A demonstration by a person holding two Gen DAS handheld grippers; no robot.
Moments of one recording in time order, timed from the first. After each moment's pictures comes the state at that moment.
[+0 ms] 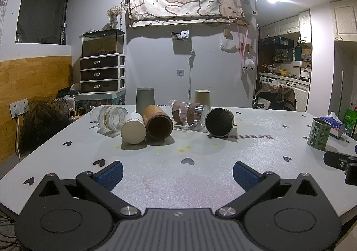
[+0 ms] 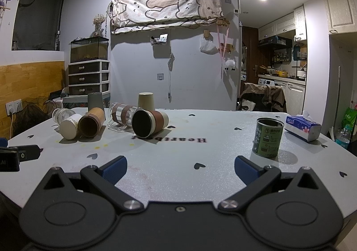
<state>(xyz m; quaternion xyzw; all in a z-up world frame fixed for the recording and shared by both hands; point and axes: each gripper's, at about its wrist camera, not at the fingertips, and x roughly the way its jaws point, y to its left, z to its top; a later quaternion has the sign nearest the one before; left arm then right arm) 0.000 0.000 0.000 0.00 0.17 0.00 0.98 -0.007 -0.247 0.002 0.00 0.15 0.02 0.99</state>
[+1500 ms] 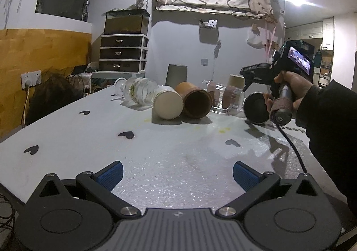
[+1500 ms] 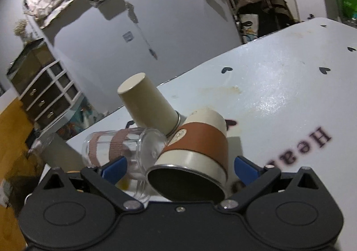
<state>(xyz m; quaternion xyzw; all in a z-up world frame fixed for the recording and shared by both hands) 0.031 0.068 -0.054 -0.05 0.19 0.04 0.98 0.350 -0.155 -0.020 0.24 0.31 -0.05 0.92</state>
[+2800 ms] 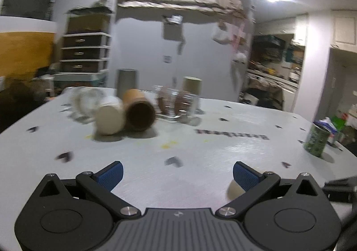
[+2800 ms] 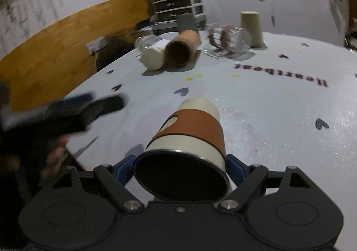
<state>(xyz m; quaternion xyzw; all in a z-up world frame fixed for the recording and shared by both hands) 0.082 0.004 -0.018 -0.05 0.21 -0.06 0.97 0.082 -0.202 -0.025 0.00 0.36 0.31 0.88</state>
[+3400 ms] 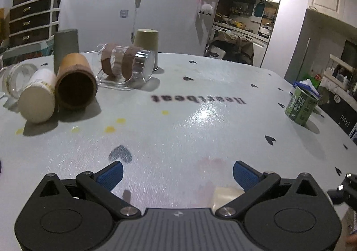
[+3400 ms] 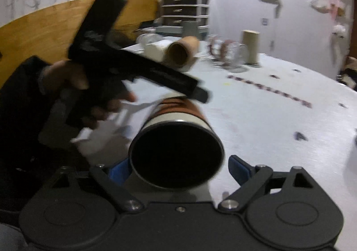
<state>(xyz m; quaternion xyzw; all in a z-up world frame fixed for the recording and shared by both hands) 0.168 -0.026 -0.041 -0.03 0.33 -0.17 0.93 0.052 -0.214 -0.033 -0.08 0.30 0.28 0.91</state>
